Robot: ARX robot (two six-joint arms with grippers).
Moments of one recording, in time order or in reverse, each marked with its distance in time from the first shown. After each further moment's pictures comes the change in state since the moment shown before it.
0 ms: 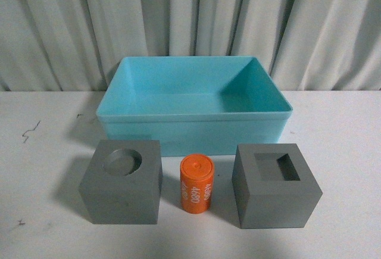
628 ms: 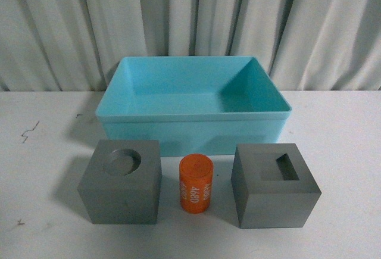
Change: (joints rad) left arm 0.000 0.000 0.000 0.000 0.000 0.000; right arm -0.132 0.818 0.440 0.054 -0.146 0.015
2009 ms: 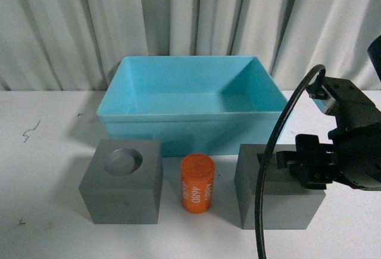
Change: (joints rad) left arm 0.000 0.000 0.000 0.000 0.000 0.000; right arm 0.353 0.977 0.381 -0.008 0.097 0.168
